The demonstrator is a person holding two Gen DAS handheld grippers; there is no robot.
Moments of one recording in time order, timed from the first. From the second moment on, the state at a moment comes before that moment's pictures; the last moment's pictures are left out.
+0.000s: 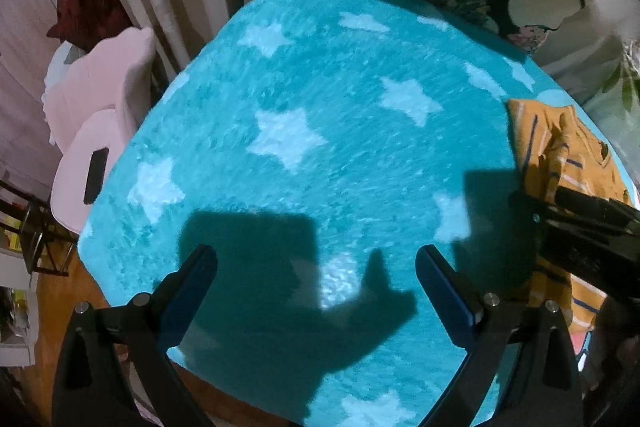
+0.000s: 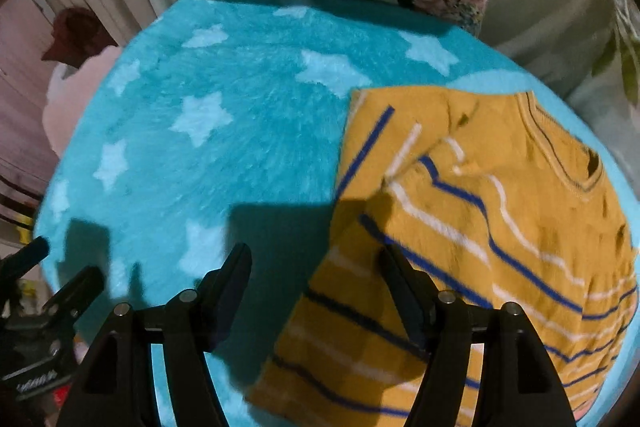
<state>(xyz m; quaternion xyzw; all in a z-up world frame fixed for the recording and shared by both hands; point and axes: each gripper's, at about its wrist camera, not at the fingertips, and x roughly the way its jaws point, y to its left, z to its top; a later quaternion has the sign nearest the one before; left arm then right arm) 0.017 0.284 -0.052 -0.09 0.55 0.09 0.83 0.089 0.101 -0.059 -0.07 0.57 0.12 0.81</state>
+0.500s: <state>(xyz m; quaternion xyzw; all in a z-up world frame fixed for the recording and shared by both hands) 0.023 0.305 -0.070 -0.12 0.57 0.08 0.81 0.093 0.147 -0.091 -0.27 0.53 -0.02 0.80</state>
